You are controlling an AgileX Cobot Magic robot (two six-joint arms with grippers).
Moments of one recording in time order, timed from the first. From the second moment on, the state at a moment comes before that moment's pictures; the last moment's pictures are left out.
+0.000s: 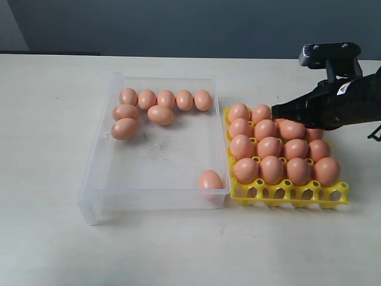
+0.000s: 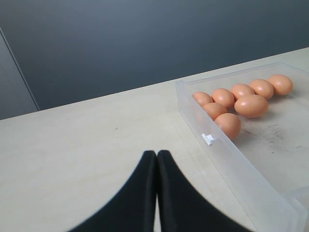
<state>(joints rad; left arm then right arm) -0.05 0.00 0.00 0.07 0.22 0.07 0.23 1.58 -0.78 0.22 0.17 -0.12</state>
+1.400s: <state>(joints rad) -0.05 0.00 0.00 0.07 0.22 0.07 0.20 1.74 -0.81 0.25 0.11 -0.10</state>
